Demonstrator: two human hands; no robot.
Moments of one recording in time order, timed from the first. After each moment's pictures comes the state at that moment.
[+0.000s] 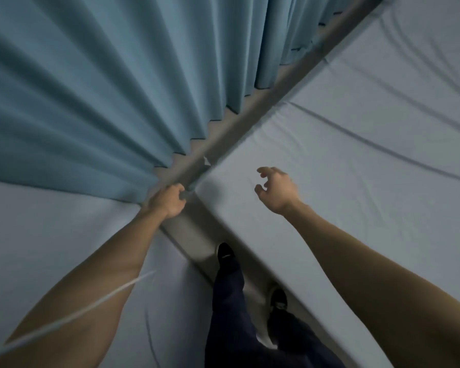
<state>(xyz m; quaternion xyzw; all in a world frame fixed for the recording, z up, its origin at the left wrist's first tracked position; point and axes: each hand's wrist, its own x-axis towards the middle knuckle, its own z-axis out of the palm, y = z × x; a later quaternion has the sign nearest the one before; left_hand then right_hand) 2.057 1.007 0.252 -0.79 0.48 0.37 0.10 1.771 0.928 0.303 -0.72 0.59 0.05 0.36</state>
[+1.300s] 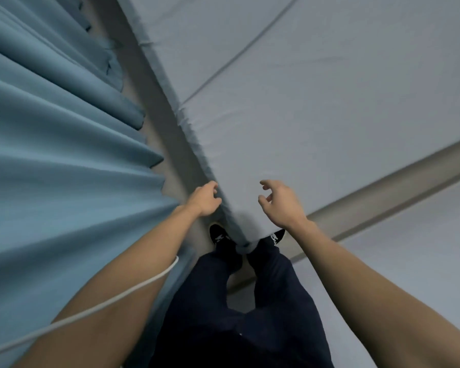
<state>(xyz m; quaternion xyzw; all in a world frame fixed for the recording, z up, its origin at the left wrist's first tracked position) 2.022 0.709 0.173 -0.35 0.79 0.36 0.35 1.921 0.916 0.201 -0.20 0.88 -0.22 0.38</state>
